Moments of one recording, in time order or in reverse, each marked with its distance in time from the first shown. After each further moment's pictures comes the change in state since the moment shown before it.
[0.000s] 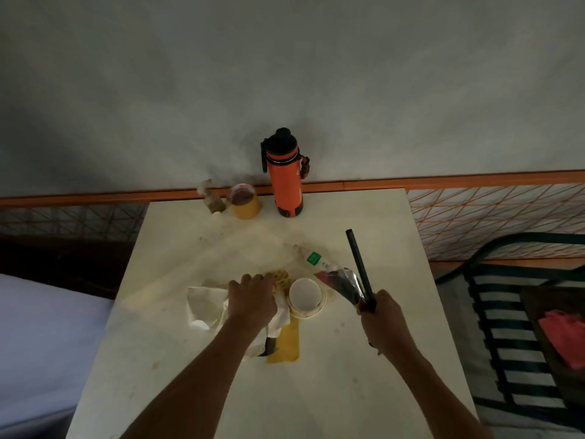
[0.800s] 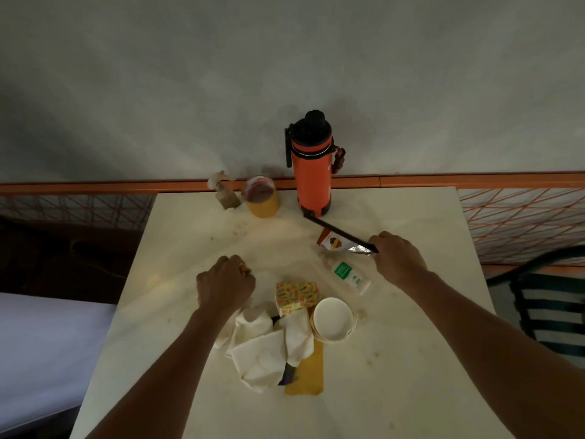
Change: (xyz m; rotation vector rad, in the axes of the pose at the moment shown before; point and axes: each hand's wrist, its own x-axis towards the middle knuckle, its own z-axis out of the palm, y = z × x) left_hand 0.074 -0.091 0.014 -0.391 0.018 -0.314; right_hand 0.178 -0.055 0.022 -0.762 -0.021 -0.459
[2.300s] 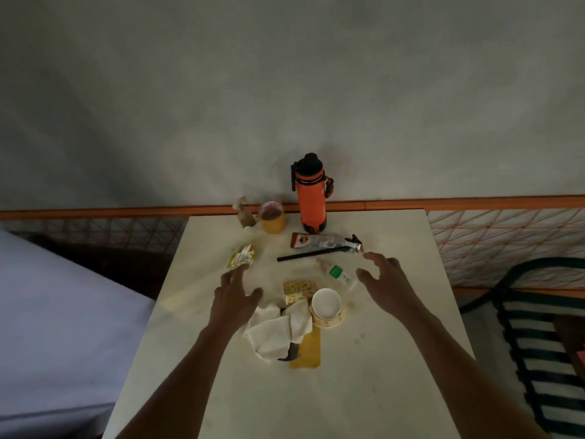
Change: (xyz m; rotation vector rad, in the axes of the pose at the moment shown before) left_hand -0.110 -0.013 -0.040 -0.347 0.023 0.010; right_hand -0.153 -0.046 -0.074 0.699 0.077 0.202
